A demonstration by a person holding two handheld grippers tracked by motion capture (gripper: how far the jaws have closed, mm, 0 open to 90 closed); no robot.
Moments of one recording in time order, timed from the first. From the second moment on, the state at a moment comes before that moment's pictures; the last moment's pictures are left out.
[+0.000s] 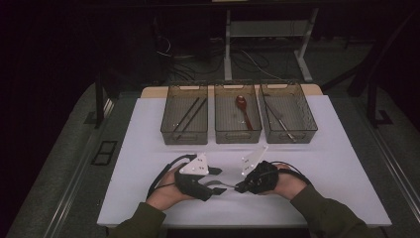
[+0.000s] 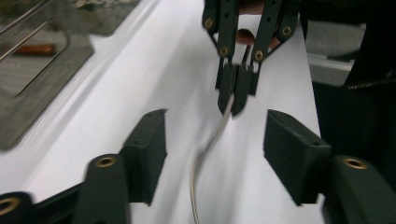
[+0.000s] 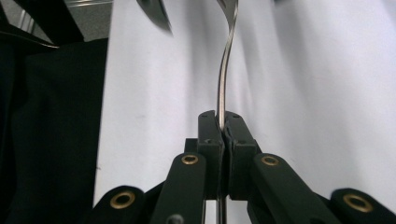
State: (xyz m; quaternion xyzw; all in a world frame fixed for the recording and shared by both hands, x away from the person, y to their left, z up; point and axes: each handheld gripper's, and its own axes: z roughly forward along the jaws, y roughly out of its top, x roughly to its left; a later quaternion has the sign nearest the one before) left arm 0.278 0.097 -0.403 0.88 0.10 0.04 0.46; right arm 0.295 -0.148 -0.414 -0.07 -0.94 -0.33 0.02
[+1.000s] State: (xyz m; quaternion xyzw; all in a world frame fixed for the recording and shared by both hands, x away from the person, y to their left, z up) left arm 0.269 0.152 -0.430 0.85 0.25 0.10 0.46; right arm 0.345 -0.253 -0.370 -0.26 -0.89 -0.37 -0.08
